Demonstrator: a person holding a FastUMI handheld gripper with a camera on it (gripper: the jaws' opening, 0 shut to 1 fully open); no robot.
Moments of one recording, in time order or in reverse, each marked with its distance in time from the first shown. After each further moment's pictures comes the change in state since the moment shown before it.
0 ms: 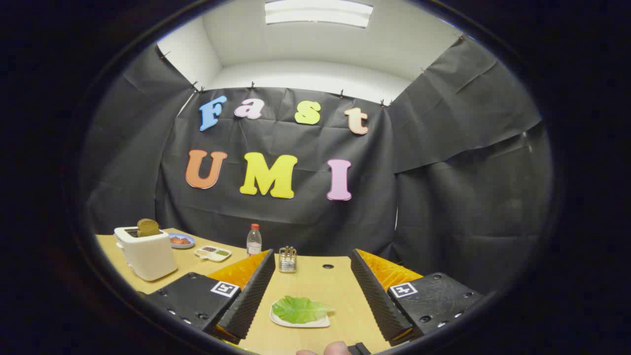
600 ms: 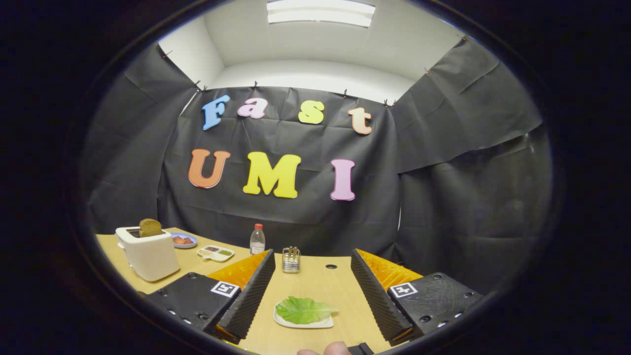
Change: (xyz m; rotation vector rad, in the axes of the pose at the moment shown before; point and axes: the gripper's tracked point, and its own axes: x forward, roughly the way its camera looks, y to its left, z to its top) arm 0.003 0.009 0.002 -0.013 -0.001 0.014
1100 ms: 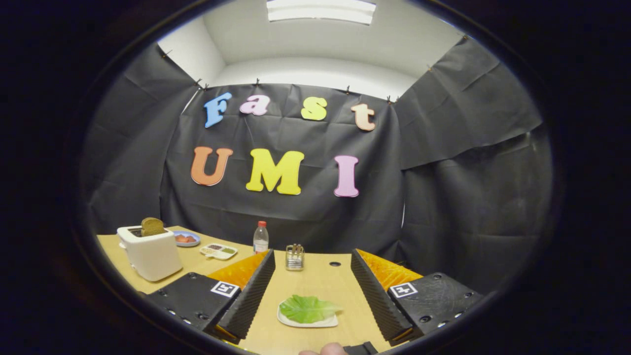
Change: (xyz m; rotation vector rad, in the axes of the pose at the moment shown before) arm 0.007 0.006 -0.008 0.016 0.033 0.015
